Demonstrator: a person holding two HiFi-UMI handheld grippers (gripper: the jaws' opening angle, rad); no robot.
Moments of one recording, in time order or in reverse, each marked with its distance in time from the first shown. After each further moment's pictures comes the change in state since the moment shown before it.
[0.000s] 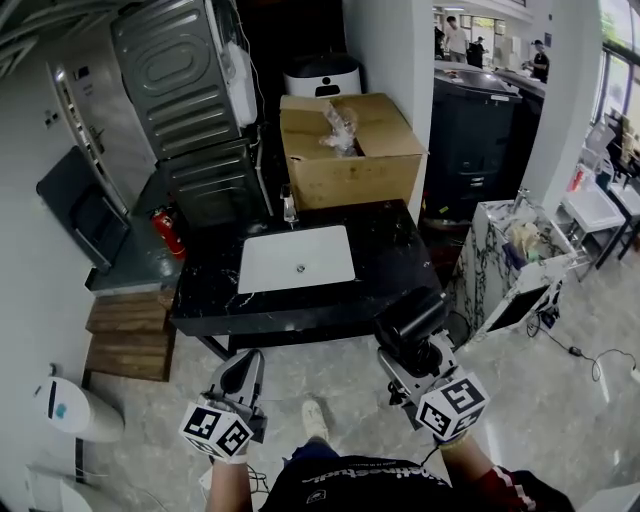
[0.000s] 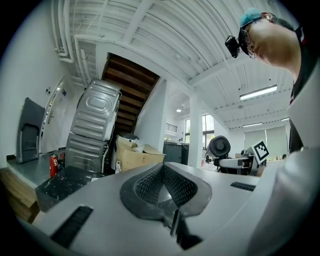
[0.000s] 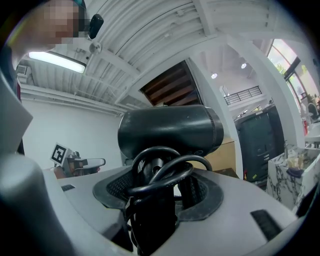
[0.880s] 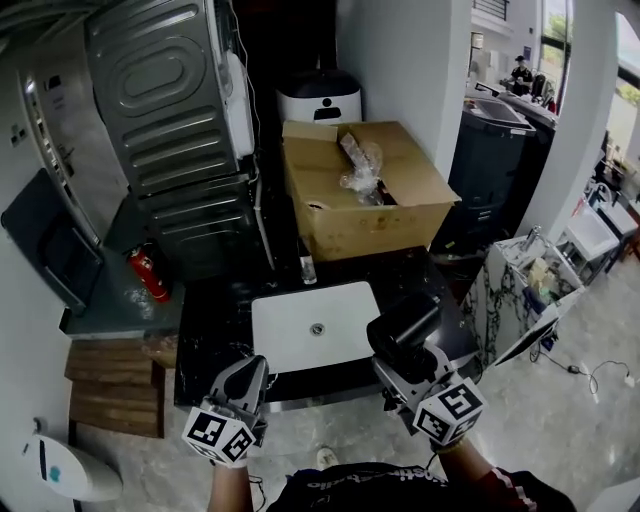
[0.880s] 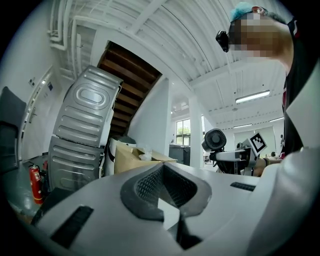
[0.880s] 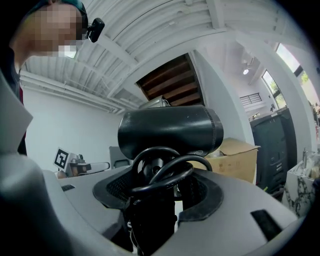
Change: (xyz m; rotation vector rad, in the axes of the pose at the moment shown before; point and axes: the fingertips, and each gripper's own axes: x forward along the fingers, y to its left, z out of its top) left arm 0.175 0.248 0.033 0.041 -0.029 -0.144; right arm 0.294 -0.020 0.040 -0.042 -0.019 -0.057
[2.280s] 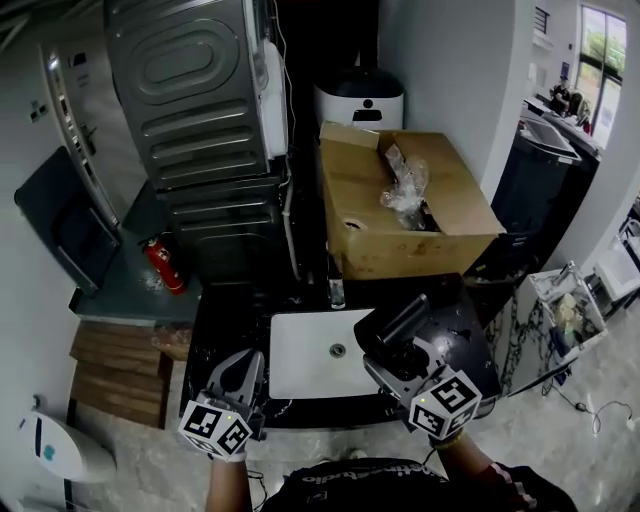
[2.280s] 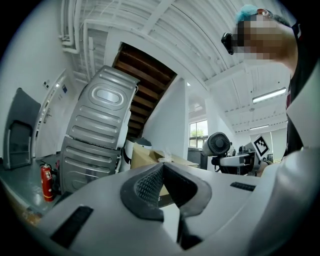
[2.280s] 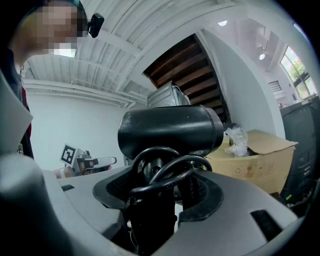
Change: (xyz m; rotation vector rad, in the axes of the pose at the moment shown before) left arm 0.057 0.112 0.010 -0.049 -0.020 0.155; right arm 0.148 -0.020 0.003 -0.023 0.088 0.194
